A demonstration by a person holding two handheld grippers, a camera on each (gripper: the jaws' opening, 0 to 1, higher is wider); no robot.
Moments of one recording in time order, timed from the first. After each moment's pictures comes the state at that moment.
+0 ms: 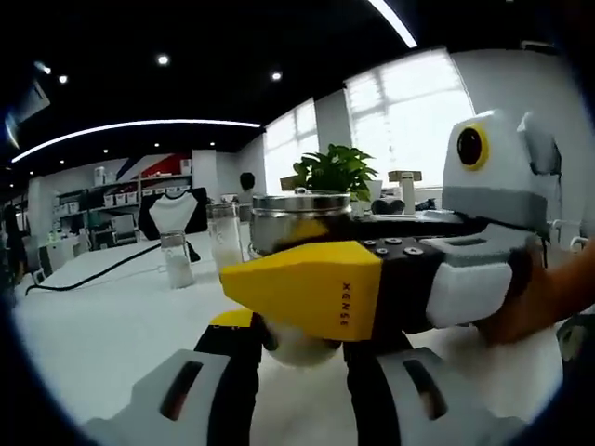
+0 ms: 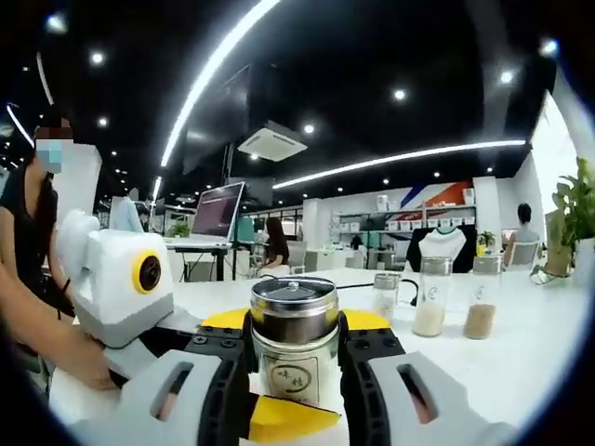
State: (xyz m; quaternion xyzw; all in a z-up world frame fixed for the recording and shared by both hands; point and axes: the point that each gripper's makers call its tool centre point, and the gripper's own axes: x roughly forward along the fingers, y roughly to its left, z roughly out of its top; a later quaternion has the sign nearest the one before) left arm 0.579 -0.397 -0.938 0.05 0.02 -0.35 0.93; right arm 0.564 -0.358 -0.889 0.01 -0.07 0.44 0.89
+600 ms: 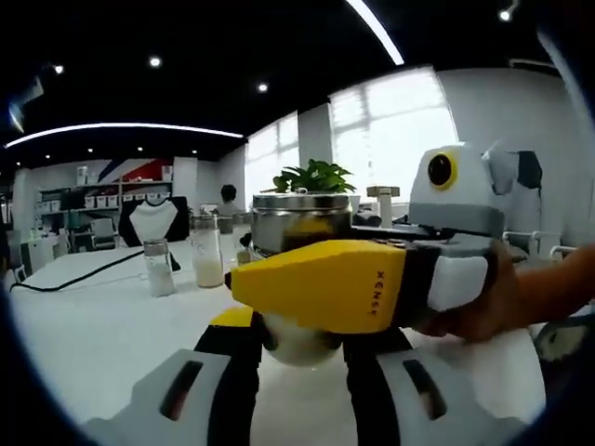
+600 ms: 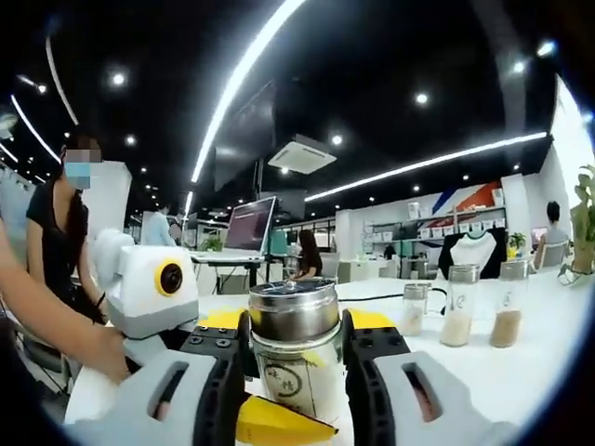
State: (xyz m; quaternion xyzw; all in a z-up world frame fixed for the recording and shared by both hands) left arm 0.556 -0.411 -0.931 0.03 0.00 -0.42 0.91; right arm 0.546 -0.354 -0.879 0.03 -0.08 0.51 0.86
